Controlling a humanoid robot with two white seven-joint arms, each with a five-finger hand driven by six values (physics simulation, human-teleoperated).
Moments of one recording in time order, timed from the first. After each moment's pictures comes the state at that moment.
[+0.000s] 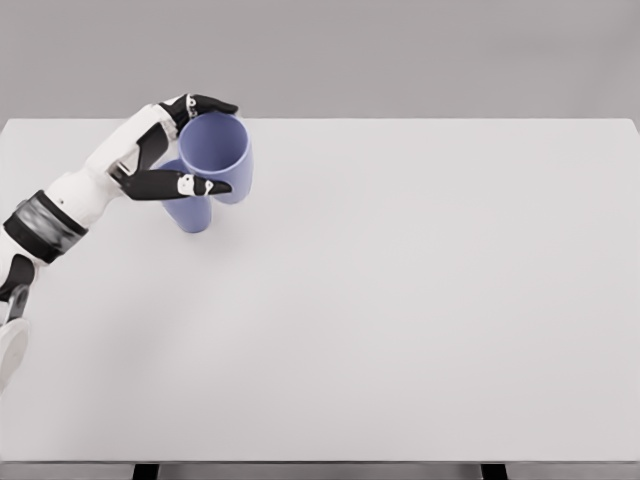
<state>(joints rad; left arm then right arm) -0.28 0.43 -0.11 -1.78 0.30 0.01 -0.52 0.04 0.00 0.15 0.04 -0.09 -0.07 -0.27</state>
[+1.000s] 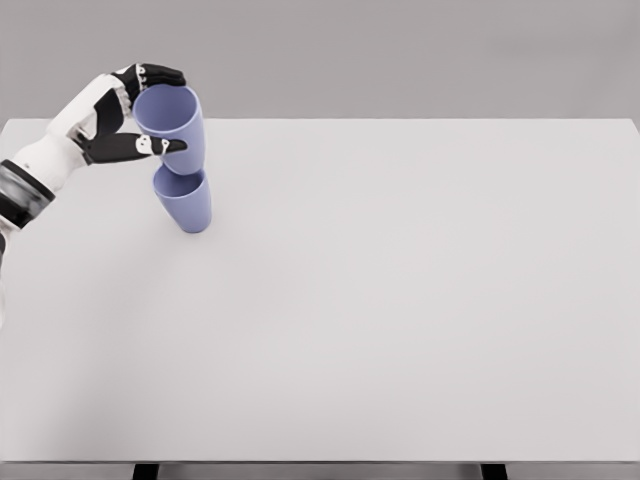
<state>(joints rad) -0.39 0.45 -0.06 -1.55 0.30 0.04 -0.52 0.04 0.00 0.15 0.04 -0.09 -0.07 -0.27</state>
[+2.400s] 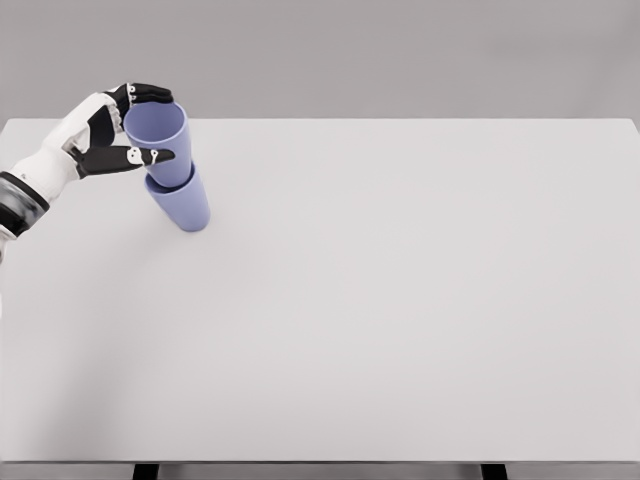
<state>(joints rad) -0.38 0.46 -0.06 -1.47 0.30 0.04 -0.52 0.04 0.00 0.15 0.04 -0.09 -0.07 -0.27</state>
